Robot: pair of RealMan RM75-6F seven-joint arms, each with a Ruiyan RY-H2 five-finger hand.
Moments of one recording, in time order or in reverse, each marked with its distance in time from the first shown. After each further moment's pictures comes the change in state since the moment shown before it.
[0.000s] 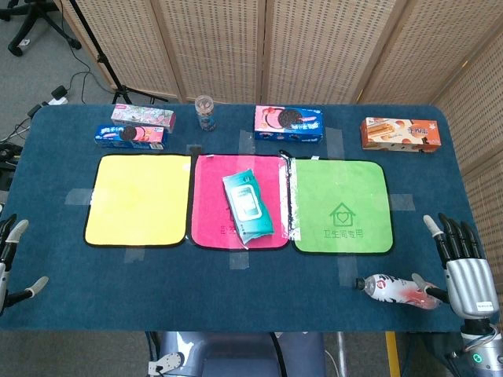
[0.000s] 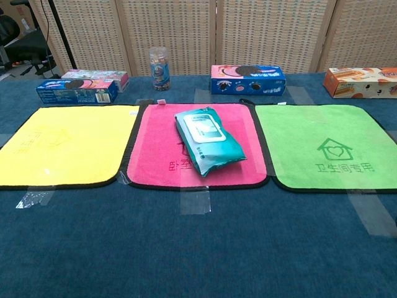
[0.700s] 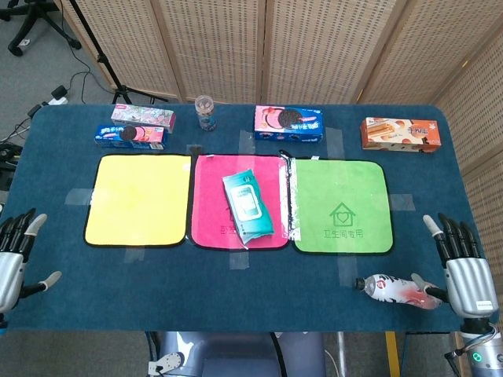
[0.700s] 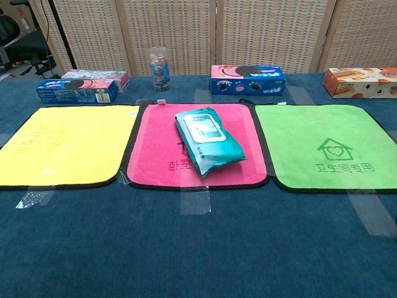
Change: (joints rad) left arm -0.071 0.002 -0.019 -0.048 -0.011 -0.104 0.053; right arm 0.003 0.003 0.002 -0.004 0.015 -0.015 0.013
